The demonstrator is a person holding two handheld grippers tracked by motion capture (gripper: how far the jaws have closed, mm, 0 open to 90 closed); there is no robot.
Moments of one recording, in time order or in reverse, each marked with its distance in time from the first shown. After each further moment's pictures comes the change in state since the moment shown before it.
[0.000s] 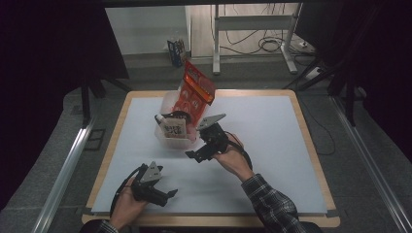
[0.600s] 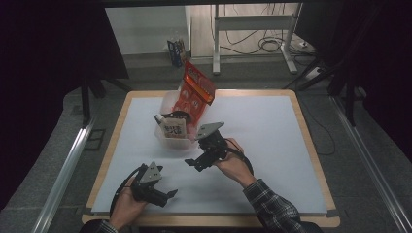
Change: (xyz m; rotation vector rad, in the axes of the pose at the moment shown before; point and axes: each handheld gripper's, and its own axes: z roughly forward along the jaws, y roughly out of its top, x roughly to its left) left arm -0.001 0.000 -0.001 -0.004 -0.002 0.011; right arm 0.020 -0.007 -0.004 -0.012 0.010 -0.102
